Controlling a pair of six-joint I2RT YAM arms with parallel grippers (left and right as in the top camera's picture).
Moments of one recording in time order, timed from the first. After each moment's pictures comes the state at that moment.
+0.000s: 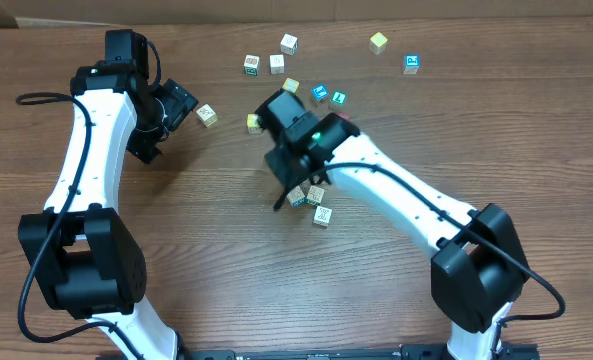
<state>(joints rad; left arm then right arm) 0.06 1.91 1.66 -1.04 0.08 -0.86 0.70 1.96 1.64 -0.85 0.09 0.13</state>
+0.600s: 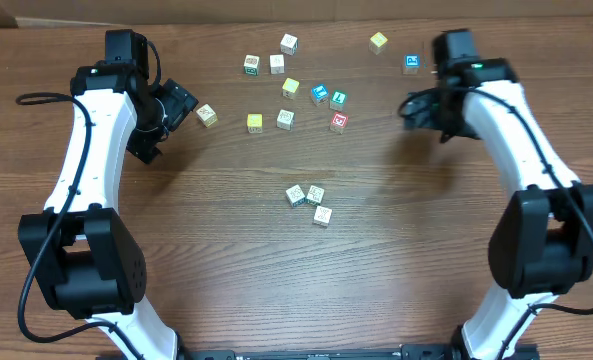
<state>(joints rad) 0.06 1.91 1.66 -1.04 0.08 -0.86 0.07 1.96 1.64 -1.01 0.15 0.28</state>
